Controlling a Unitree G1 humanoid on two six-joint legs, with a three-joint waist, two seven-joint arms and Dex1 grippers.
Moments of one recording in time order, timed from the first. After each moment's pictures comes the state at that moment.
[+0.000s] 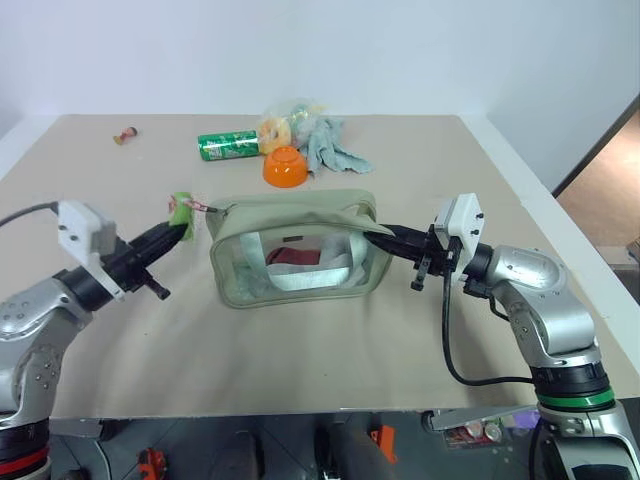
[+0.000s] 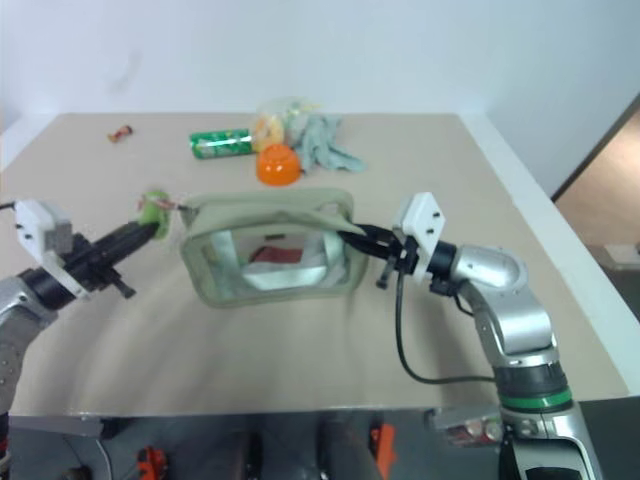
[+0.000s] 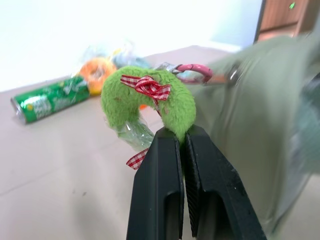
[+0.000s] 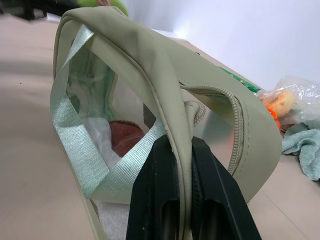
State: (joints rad) left arm -0.13 0.66 0.41 -0.37 -0.71 0.48 -0.69; right arm -0.45 -0.62 -0.01 -0.18 0.40 0.24 0.94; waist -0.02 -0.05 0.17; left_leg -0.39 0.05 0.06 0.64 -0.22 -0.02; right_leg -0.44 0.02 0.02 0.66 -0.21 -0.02
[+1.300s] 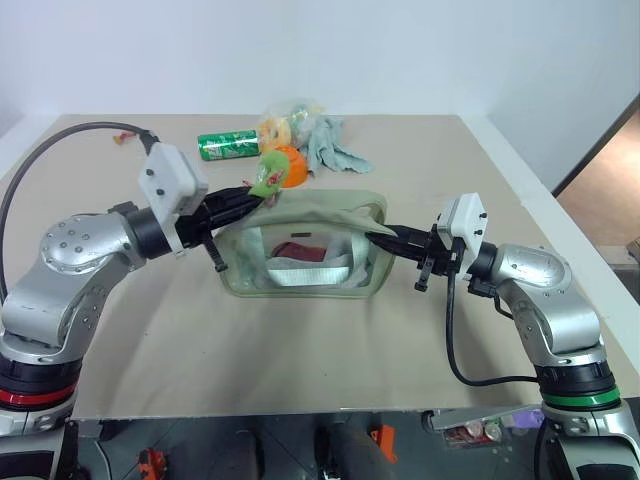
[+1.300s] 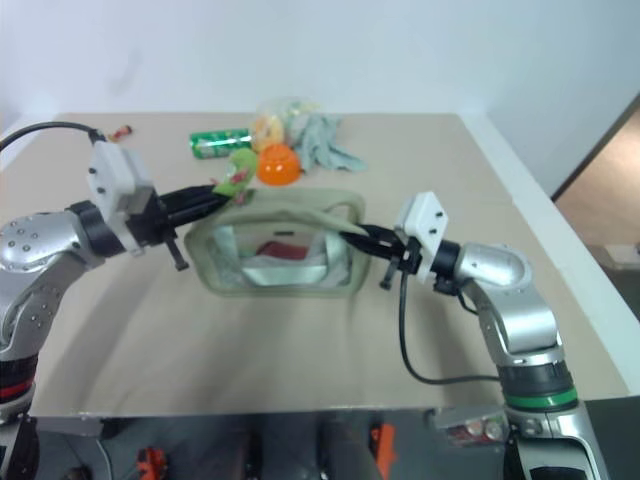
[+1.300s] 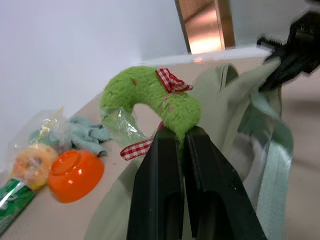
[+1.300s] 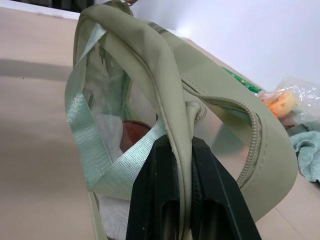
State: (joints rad) left arm -0.50 0.74 0.07 -0.40 -0.52 0.45 -0.78; right arm -0.45 -0.64 -0.01 -0.17 0.40 0.23 0.96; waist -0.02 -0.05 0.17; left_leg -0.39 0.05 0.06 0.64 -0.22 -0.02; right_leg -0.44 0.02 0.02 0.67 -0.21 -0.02
